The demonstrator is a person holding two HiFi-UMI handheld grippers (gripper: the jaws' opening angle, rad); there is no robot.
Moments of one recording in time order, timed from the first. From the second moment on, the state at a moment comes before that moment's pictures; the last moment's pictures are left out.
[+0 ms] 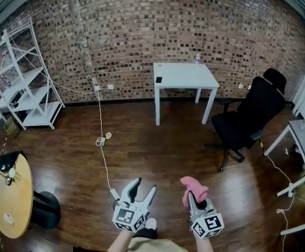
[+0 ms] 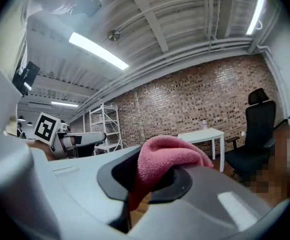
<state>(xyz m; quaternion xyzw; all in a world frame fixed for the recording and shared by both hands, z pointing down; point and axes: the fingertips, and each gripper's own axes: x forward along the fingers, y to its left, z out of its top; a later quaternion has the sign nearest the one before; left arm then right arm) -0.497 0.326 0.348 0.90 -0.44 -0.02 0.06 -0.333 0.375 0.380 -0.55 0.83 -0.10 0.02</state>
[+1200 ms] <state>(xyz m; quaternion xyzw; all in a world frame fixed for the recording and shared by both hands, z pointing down) -0.435 -0.126 0.343 0.89 -0.46 -0.03 0.05 -0.261 -0.087 0.391 -0.52 0.85 -0.11 0.03</state>
